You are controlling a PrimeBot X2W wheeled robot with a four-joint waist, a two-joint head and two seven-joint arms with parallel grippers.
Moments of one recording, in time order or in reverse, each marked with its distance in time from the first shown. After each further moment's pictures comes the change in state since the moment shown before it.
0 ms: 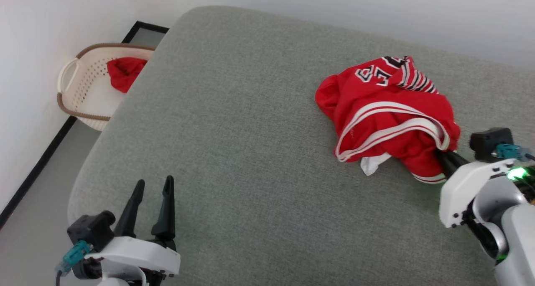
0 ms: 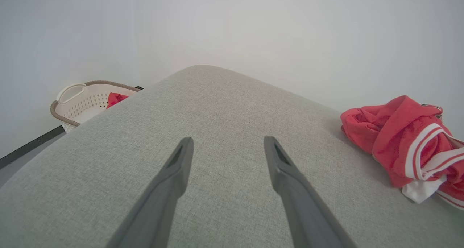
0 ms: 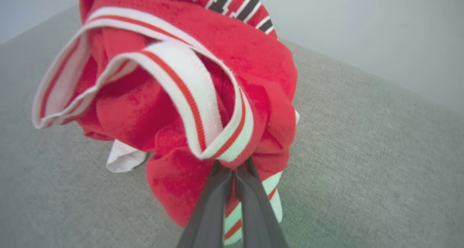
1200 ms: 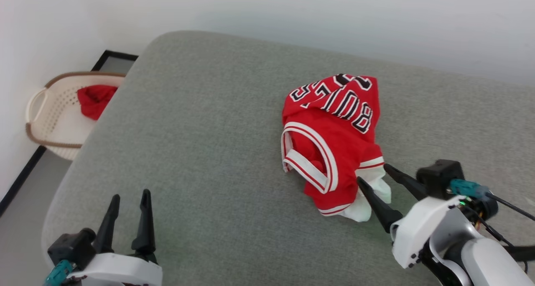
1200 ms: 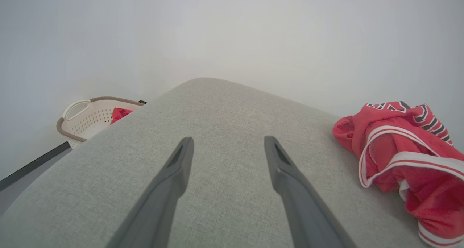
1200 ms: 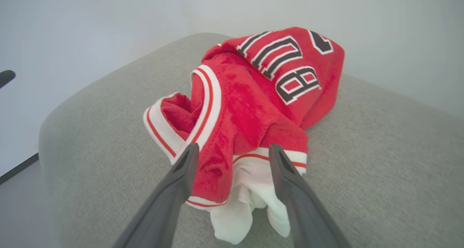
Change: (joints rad) left arm 0.067 -0.051 0.155 -0.006 0.138 -0.040 -0.002; right arm 0.107 0.025 0.210 -0.221 0.134 0.000 -0.022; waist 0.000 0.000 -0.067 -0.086
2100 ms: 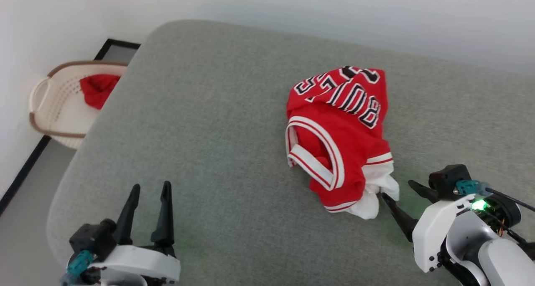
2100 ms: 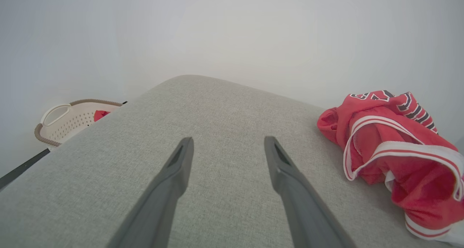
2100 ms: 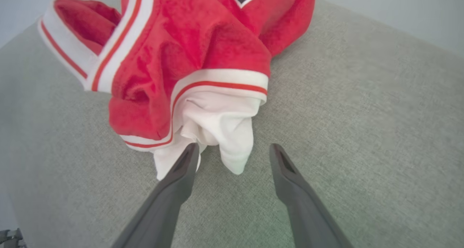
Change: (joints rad) left arm -0.024 -0.048 -0.014 -0.005 0.069 -0.032 0.000; right arm 0.032 -0.056 -0.052 0.053 -0.029 0.000 0.100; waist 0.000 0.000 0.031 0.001
